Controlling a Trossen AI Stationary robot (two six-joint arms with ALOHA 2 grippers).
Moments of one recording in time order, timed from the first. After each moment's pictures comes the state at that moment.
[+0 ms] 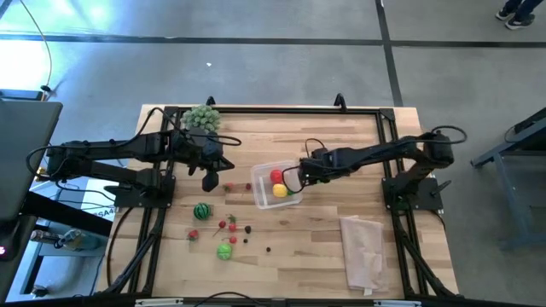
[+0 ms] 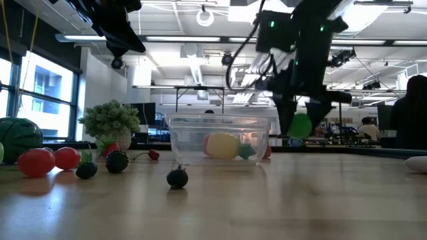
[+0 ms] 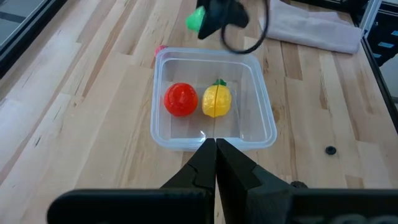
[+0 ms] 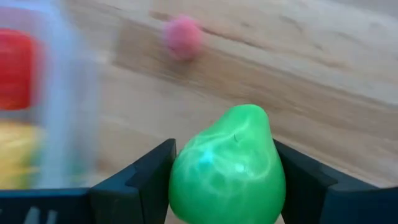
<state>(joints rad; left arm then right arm) 0.28 0.95 0.80 -0.52 0.10 -0.09 -0.03 1.64 1.03 -0.75 0.24 1.21</state>
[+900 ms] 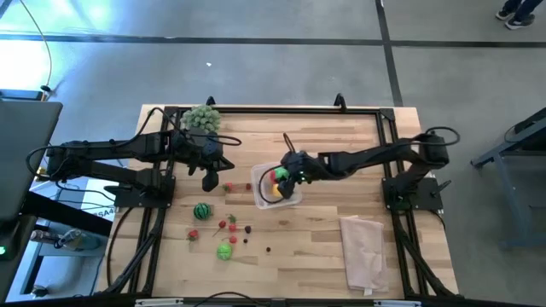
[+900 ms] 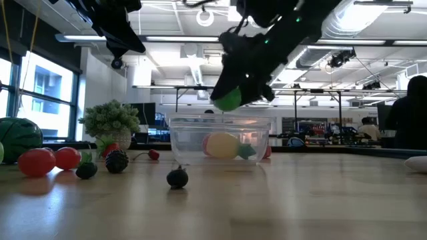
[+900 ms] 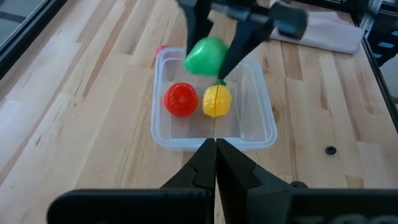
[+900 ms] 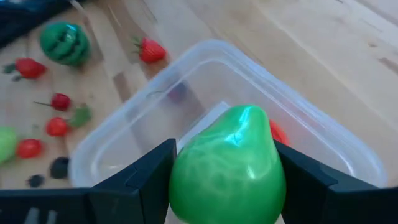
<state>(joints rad) 0.28 0.95 0.80 -0.52 0.10 -0.09 -0.01 1.71 1.05 -0.09 0.15 0.50</state>
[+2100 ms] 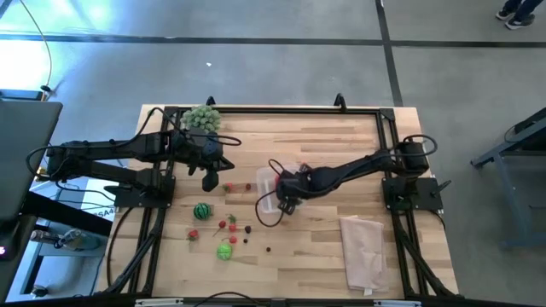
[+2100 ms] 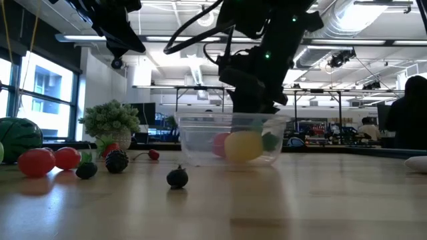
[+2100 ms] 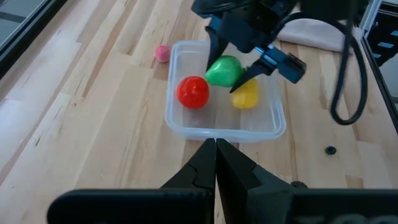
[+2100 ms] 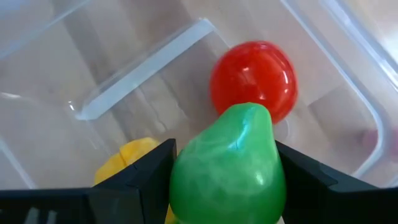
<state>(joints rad) 0.28 0.95 0.80 -0.52 0.10 -0.09 0.13 1.90 1.26 -0.54 0.31 0.58</state>
